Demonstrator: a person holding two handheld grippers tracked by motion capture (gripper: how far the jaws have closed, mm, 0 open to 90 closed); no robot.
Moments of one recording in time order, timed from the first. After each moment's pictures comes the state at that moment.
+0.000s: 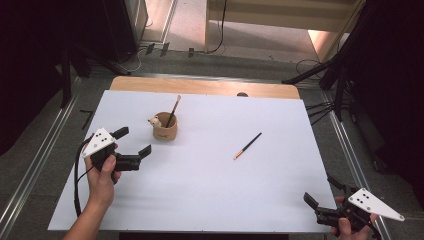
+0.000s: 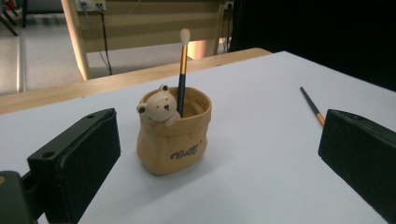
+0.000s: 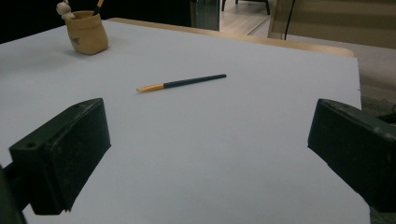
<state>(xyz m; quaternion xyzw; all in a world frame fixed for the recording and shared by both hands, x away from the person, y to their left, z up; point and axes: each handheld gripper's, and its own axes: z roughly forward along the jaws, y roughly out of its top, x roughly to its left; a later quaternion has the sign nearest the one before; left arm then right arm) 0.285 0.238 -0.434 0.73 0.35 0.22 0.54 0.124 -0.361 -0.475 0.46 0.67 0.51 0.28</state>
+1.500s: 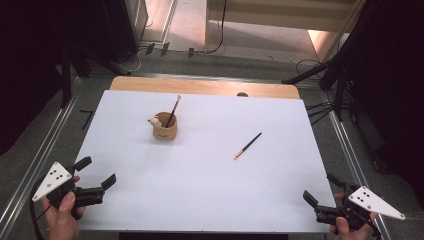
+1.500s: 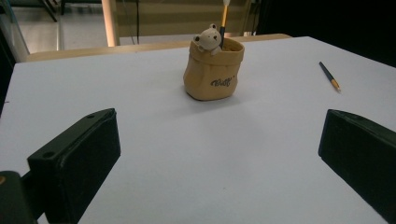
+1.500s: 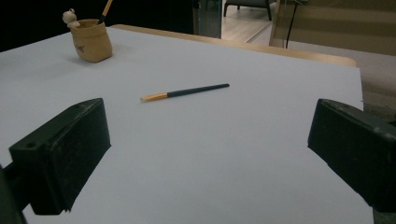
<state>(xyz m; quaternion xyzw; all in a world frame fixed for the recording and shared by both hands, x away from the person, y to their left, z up) 0.216 0.318 -0.459 0.71 0.40 0.24 0.53 0.127 -0.357 -0.467 0.46 0.67 0.52 0.28</state>
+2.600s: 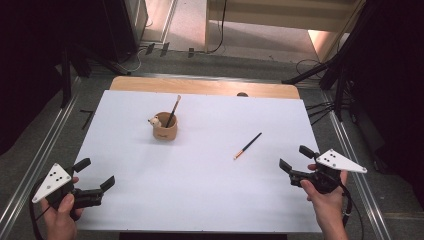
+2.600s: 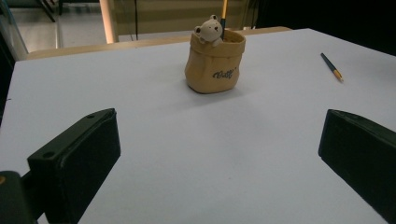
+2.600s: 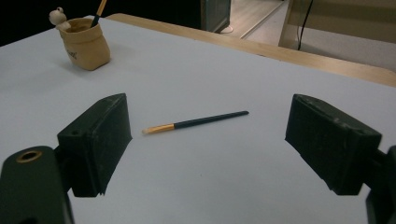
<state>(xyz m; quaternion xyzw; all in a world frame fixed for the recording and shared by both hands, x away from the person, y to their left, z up) 0.215 0.322 -0.464 0.72 0.39 0.24 0.52 0.205 -0.309 -0.438 0.46 0.70 0.48 0.26</state>
